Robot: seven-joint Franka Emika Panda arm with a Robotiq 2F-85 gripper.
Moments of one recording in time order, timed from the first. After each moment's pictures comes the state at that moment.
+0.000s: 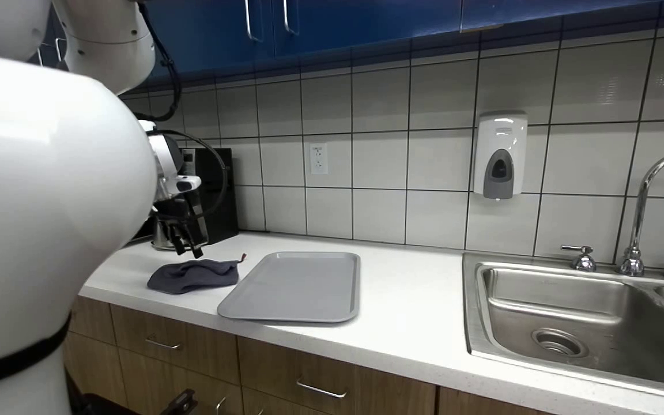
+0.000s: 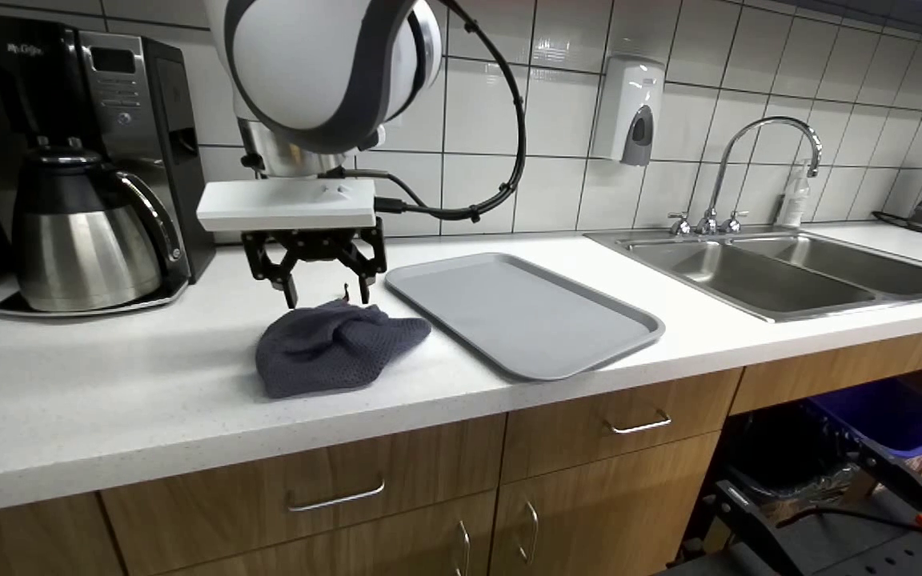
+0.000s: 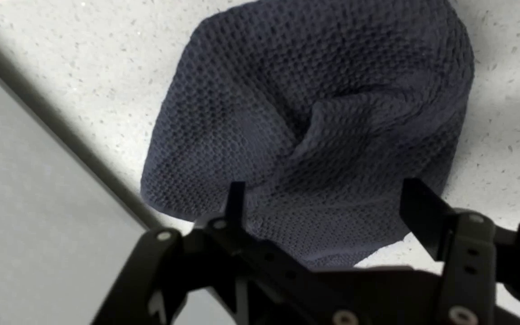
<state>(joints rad) 0.64 0.51 0.06 -1.90 -0.43 2.47 1.15</state>
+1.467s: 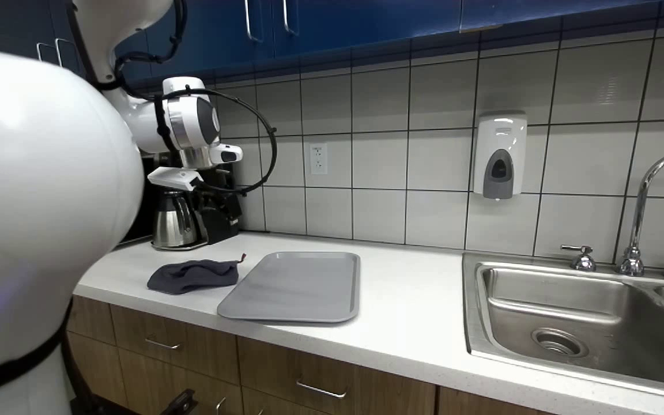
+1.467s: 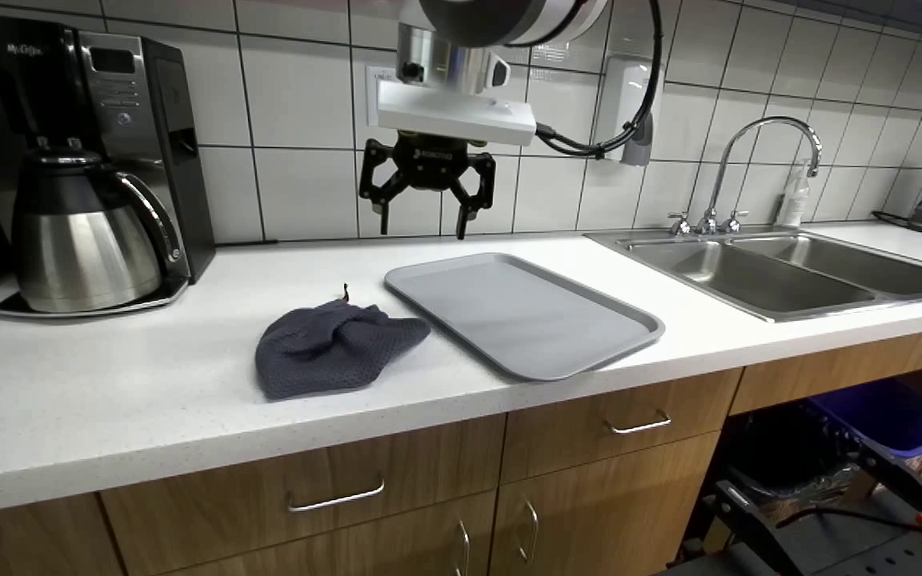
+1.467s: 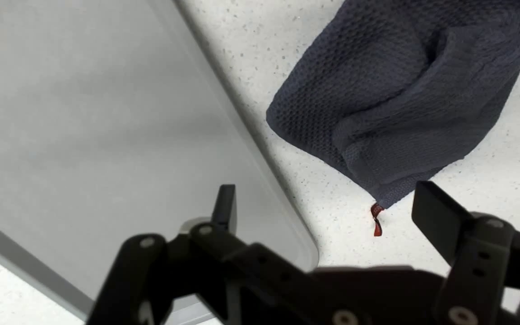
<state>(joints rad) 0.38 0.16 0.12 -2.25 -0.21 2.63 0.74</state>
